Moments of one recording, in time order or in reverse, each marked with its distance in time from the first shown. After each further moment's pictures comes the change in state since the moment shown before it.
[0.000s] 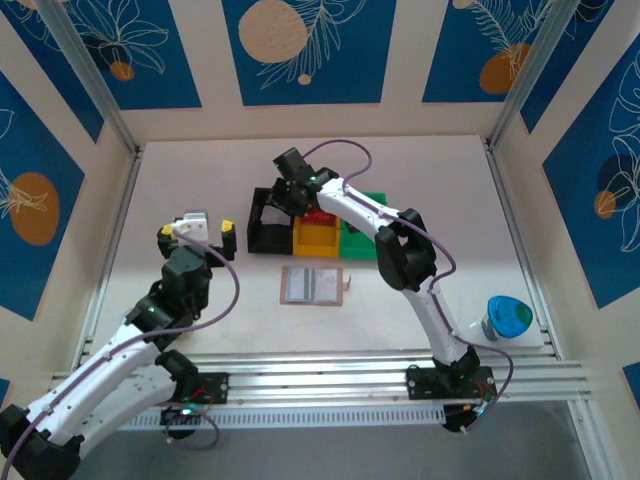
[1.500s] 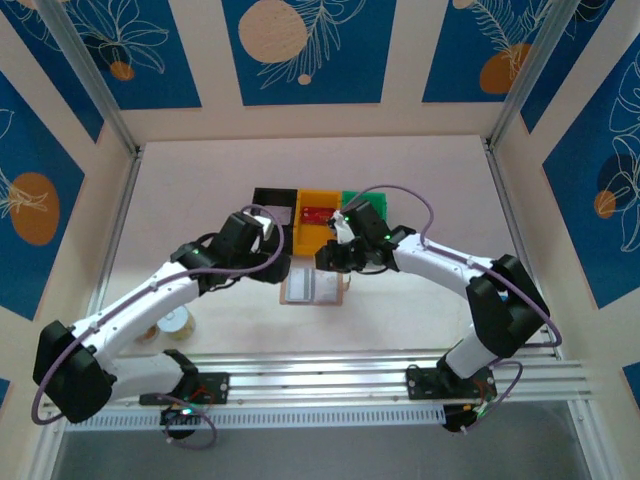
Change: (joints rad) left arm -0.043 0.501 0.345 -0.578 0.669 -0.281; right arm -0.053 -0.796 -1.132 0.332 -0.386 -0.416
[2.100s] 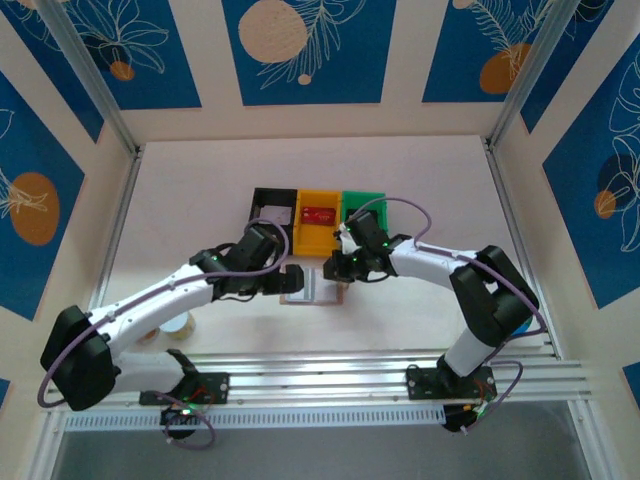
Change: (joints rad) left arm -0.096 0.070 -0.048 0.037 0.127 -0.414; right arm -0.037 0.073 -0.089 0.061 0.026 0.013
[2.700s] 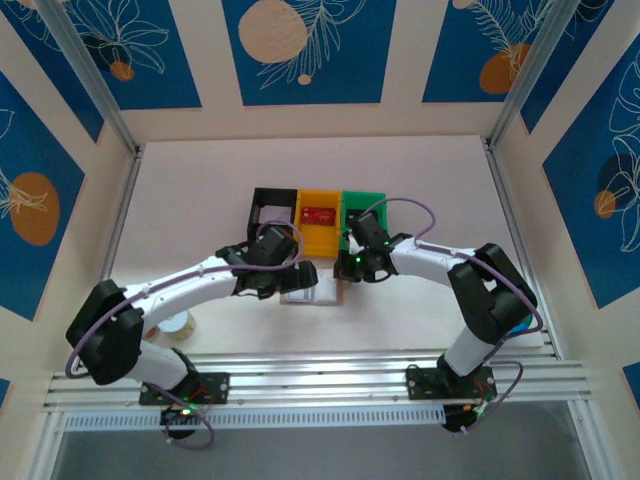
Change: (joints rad) left arm -0.039 0.175 0.039 0.114 0.022 -0.172; right arm -0.010 0.015 0.001 -0.063 0.146 0.021
